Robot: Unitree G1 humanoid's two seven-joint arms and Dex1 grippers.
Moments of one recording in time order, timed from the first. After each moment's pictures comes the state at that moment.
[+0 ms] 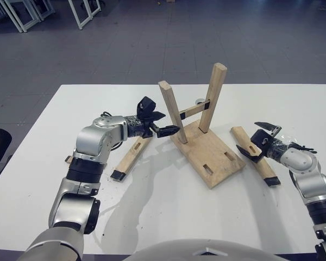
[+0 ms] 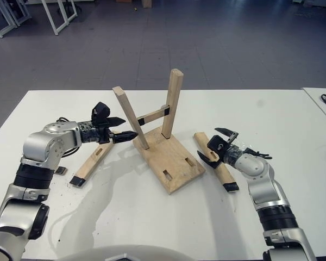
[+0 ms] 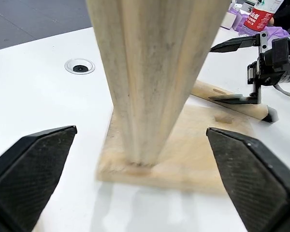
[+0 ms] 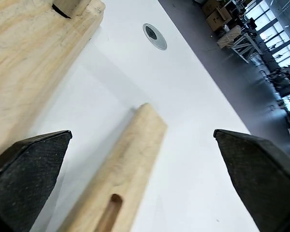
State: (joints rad) left arm -0.55 0.50 0.03 0.06 -0.53 0.86 -0.82; right arm -0.17 -0.68 0.14 0.15 -0.15 -0.01 0.65
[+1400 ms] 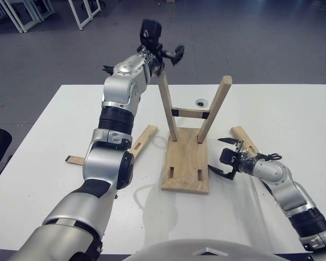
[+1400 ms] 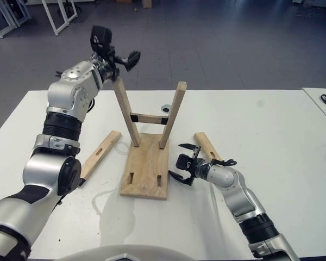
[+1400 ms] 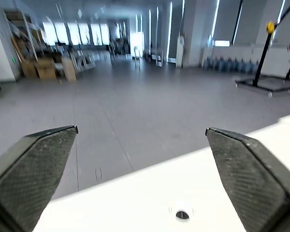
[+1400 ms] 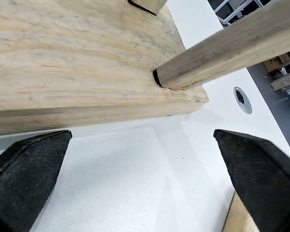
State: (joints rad) left arm -1.07 0.19 0.07 0.48 -0.21 0.44 -0.24; right arm -0.10 -0.59 0.28 -0.07 -0.21 0.06 0.66
